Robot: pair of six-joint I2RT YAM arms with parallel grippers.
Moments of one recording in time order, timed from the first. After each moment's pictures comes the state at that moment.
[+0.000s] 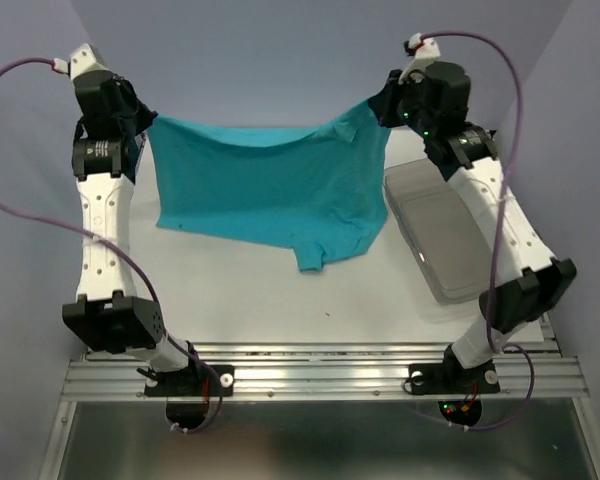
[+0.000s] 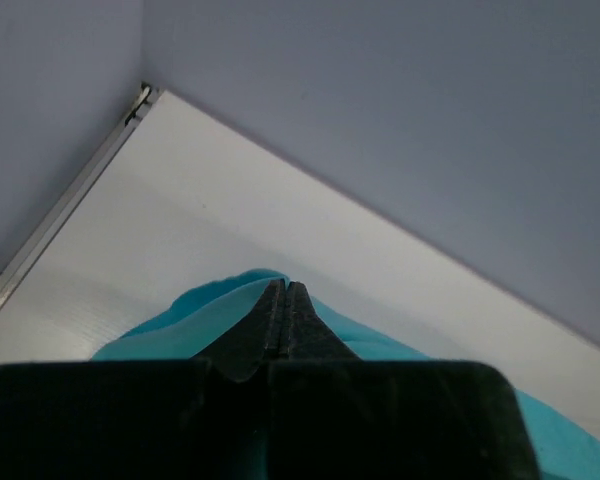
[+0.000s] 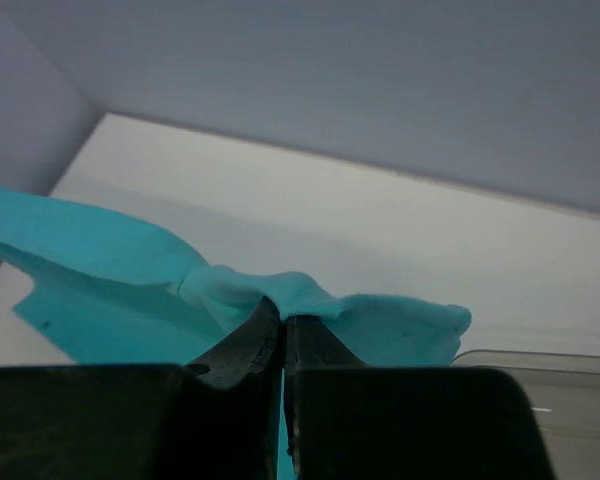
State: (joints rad) left arm 0.11 1.60 1.81 -0.55 -0.10 -0.48; right arm 0.35 1.76 1.93 -0.42 -0.04 0.18
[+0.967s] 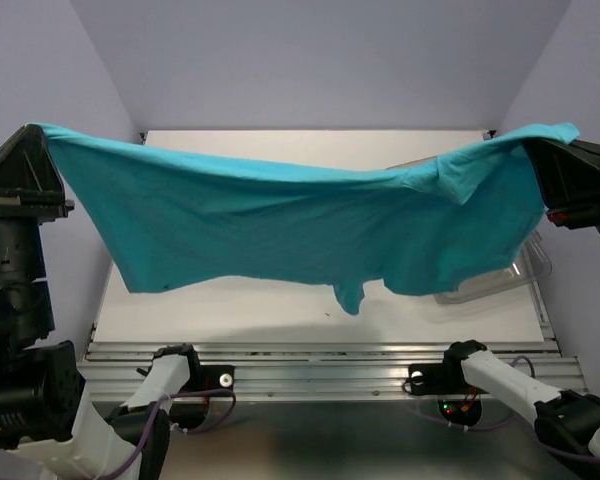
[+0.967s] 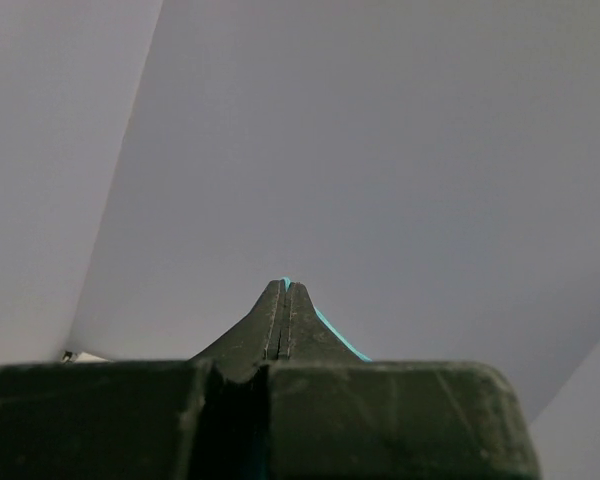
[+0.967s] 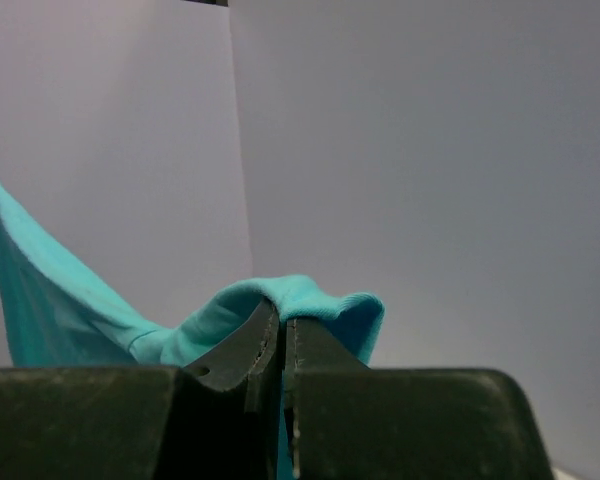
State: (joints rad) left arm 0.12 0.97 2.18 -0.75 -0.05 -0.48; right arm 0.35 0.95 2.03 -0.55 -0.25 0.18
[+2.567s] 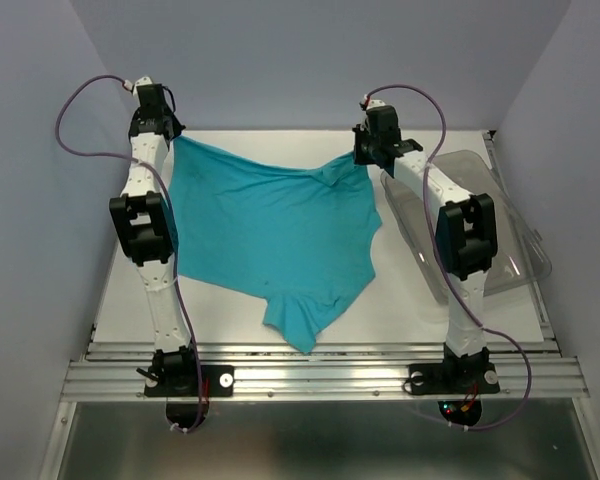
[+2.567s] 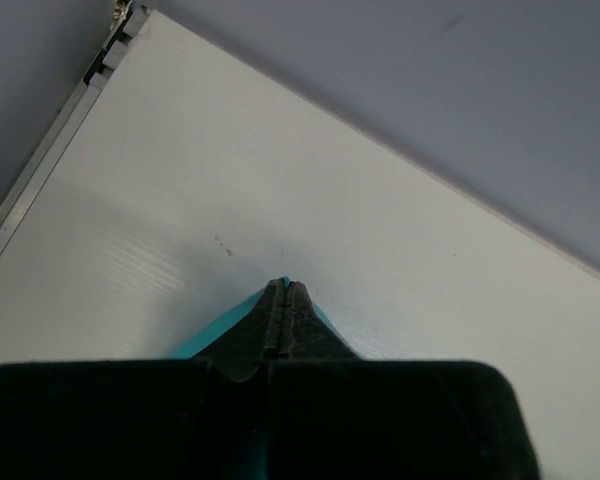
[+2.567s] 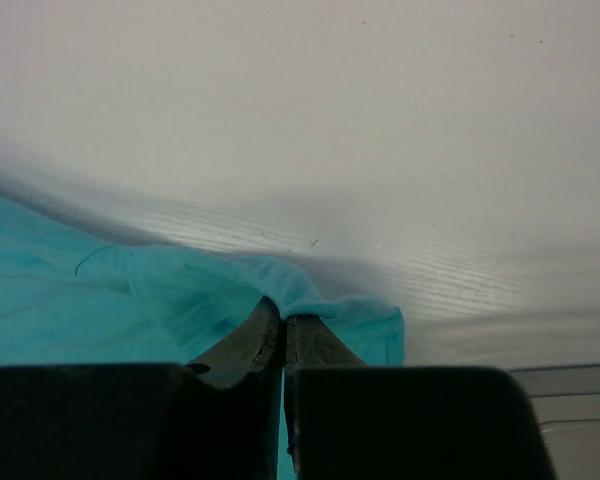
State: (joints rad) left arm 0.12 2.33 2.24 -0.47 -0.11 -0.41; right arm 0.33 2.15 1.88 -0.33 0.07 0.18
